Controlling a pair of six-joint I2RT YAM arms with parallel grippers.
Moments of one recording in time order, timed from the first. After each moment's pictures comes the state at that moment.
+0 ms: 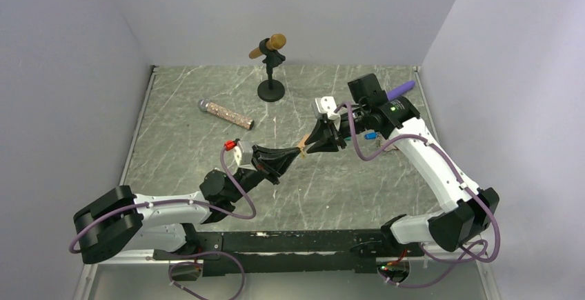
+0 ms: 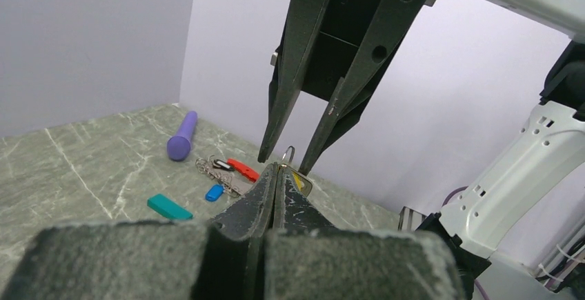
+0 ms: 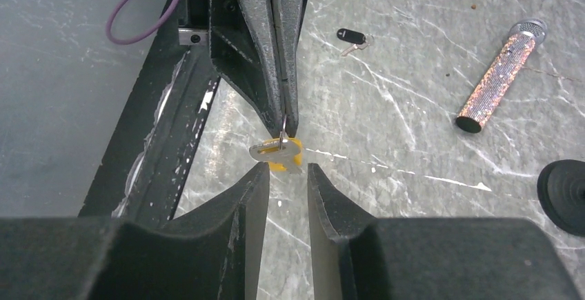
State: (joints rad) left arm -1.04 1.18 0.33 1.31 -0.04 -0.29; right arm 0.49 1.33 1.40 -0.99 -1.10 -0.94
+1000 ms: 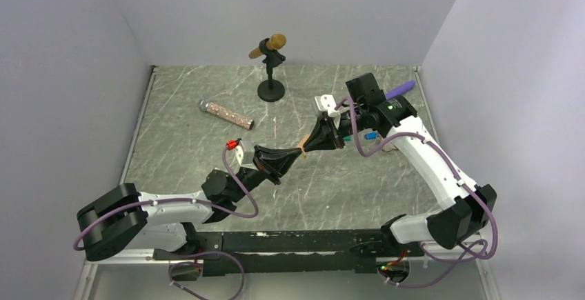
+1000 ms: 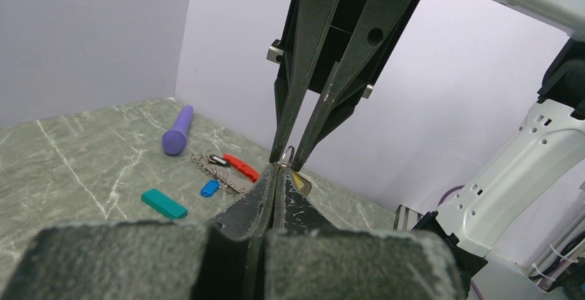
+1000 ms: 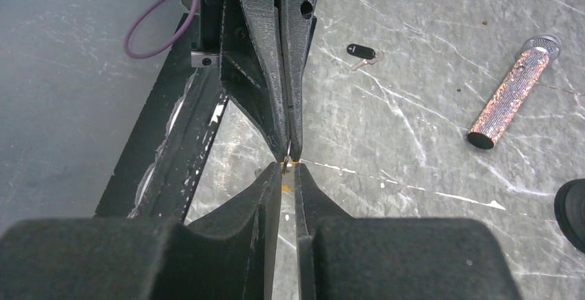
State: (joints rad) left arm -1.04 1.21 0.34 1.34 -0.04 -0.32; right arm 0.49 1.35 1.40 -0.97 -1.16 -0.92
